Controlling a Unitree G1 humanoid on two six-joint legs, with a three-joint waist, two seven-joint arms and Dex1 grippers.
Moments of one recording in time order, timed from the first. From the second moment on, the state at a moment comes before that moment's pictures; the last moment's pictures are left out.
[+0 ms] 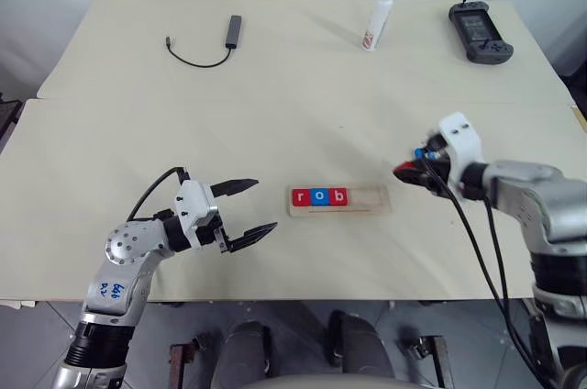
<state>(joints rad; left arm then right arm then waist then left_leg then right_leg) -0.13 0.52 0.01 -0.18 -0.40 0.07 -0.92 -0.42 -0.73 -0.14 -0.29 0.39 1.21 0.61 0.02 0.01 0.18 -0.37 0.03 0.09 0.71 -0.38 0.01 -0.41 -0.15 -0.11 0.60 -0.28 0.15</state>
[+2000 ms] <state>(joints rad) -0.14 0.55 0.01 -0.15 -0.39 0.02 -0.98 -0.78 -0.82 0.24 0.31 0.09 0.26 1.48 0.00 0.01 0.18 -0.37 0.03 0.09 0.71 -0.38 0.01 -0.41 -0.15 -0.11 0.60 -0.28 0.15</state>
